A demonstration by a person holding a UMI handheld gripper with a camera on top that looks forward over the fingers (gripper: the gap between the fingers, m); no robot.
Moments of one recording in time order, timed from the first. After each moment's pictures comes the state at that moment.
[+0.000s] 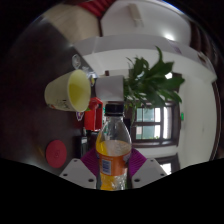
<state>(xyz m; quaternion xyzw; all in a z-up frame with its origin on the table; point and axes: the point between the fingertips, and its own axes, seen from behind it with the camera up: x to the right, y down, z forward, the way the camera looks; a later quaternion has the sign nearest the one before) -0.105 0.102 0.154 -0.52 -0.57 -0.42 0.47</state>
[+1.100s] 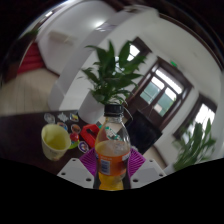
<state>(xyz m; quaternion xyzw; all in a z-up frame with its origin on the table) -0.120 0.115 0.167 -0.71 -0.36 -0.11 0.59</state>
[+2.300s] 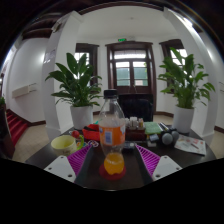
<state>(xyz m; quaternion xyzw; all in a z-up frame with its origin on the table) -0.064 0.050 0.110 -0.78 -0.08 0.09 0.61</state>
